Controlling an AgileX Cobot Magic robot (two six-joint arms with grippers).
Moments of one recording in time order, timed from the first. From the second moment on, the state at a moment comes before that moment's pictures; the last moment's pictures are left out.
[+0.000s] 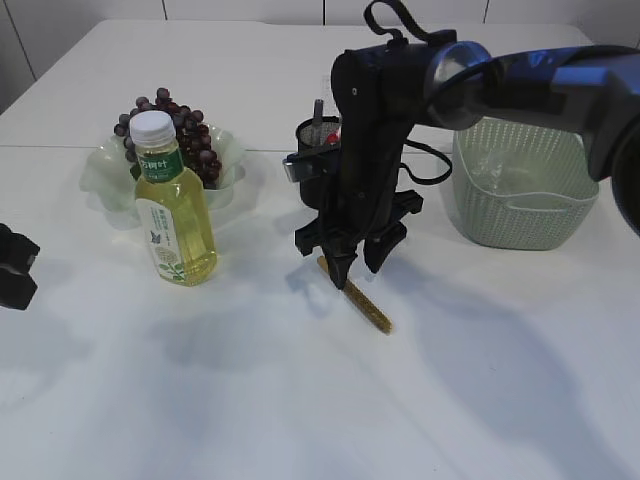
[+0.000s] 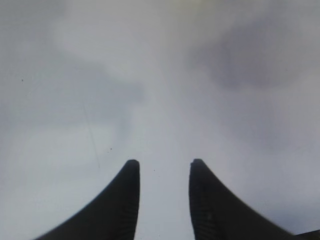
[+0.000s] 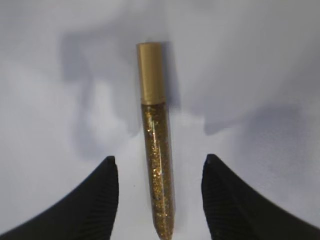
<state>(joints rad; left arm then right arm) -0.25 1.34 -0.88 -0.05 0.83 -0.08 0.47 2.35 -1.97 0.06 1.23 -0.05</state>
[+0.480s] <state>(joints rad) -0.25 1.34 -0.88 -0.05 0.80 -0.08 0.47 2.39 -1.97 0.03 1.22 -0.03</state>
